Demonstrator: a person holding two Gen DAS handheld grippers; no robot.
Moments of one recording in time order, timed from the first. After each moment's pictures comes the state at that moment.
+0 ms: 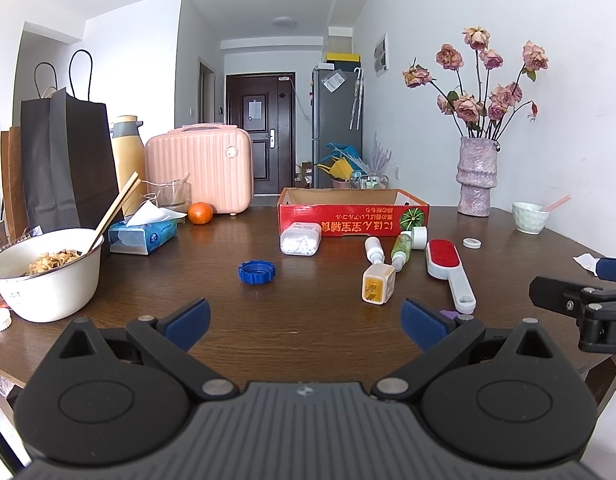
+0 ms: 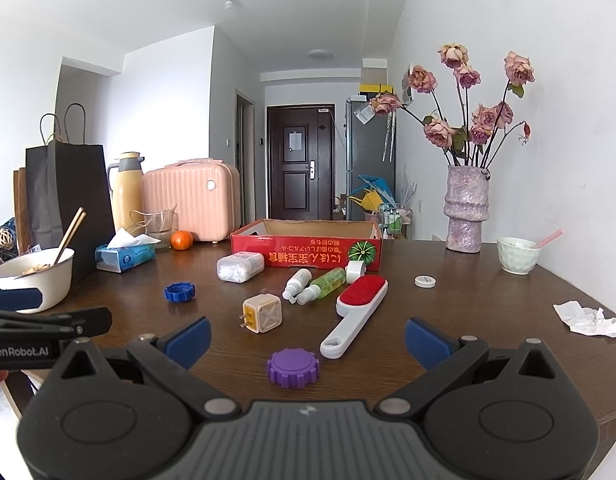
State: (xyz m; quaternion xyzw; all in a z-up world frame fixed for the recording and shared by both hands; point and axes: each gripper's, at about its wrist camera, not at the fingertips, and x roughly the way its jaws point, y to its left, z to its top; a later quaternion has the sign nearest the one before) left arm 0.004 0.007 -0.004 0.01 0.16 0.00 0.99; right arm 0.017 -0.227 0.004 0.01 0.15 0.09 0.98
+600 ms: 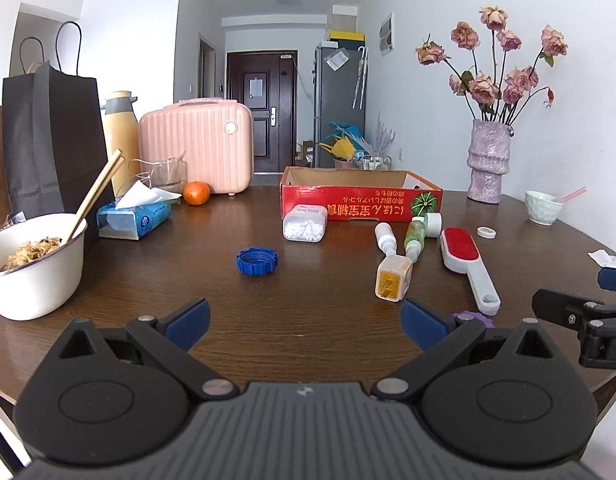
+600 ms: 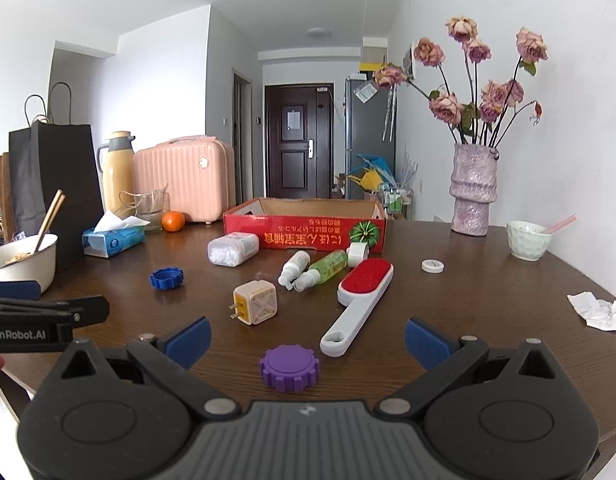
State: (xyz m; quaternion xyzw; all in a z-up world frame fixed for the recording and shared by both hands) left arm 0.059 0.018 -0.011 0.00 0.19 0.01 0.98; right arm 0.069 -0.206 -0.017 0.01 0.18 0.09 0.98
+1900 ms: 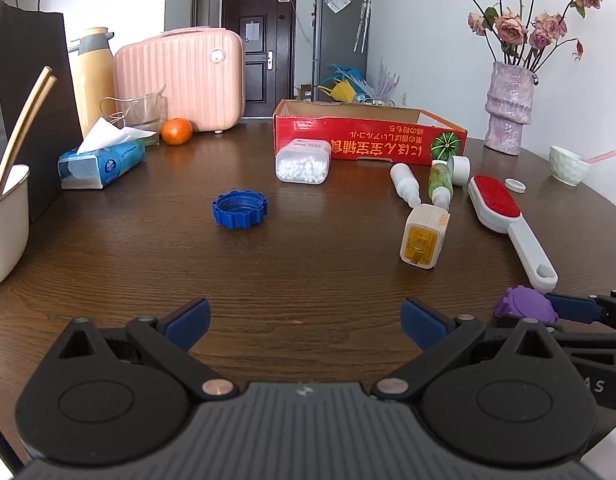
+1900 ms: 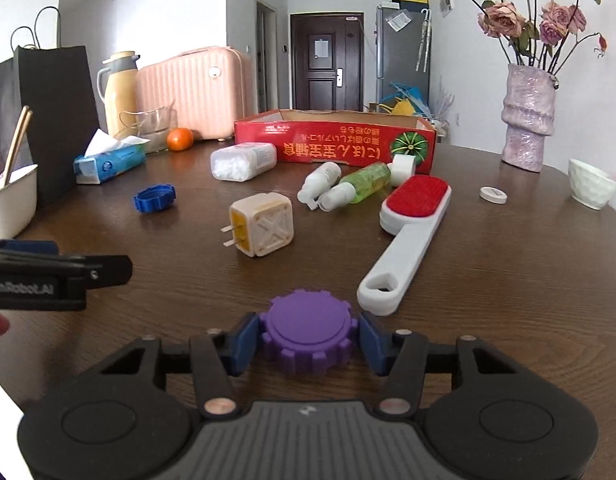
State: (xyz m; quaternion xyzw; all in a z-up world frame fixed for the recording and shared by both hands) left arm 0.144 0.023 -0.058 -0.01 0.28 0.00 0.96; right arm 0.157 -0.183 -0.079 0.00 0.29 0.14 0.95
